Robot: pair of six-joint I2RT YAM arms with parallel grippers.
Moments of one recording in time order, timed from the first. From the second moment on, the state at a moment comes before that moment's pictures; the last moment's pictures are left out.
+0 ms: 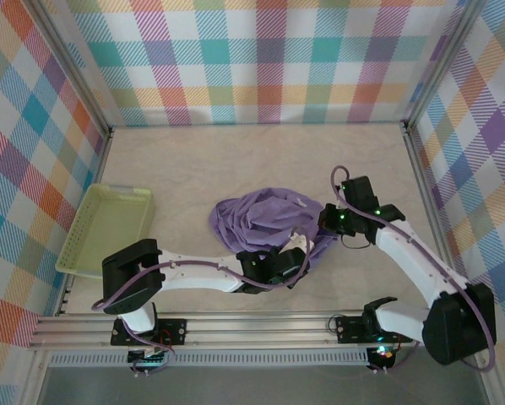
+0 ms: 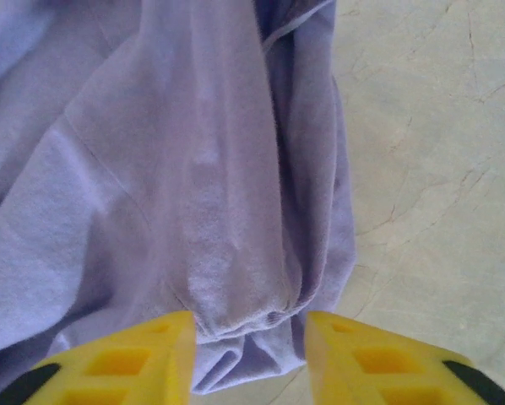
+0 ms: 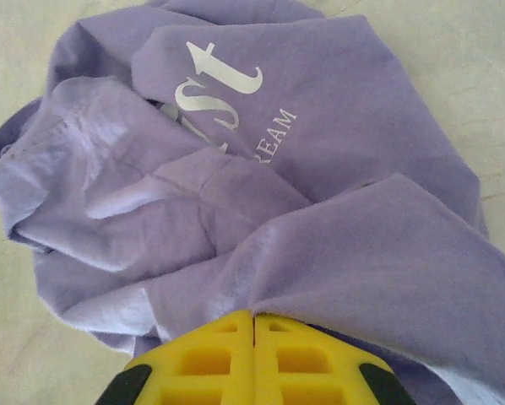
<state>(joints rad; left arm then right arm) -1.30 1.70 1.05 -0.20 -0.43 -0.39 0.33 1.19 0.84 -0.64 -0.24 0.54</state>
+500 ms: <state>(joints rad) -1.14 1.78 1.23 -0.24 -0.37 -0.46 0.33 1.28 0.90 -0.59 -0.24 0.52</state>
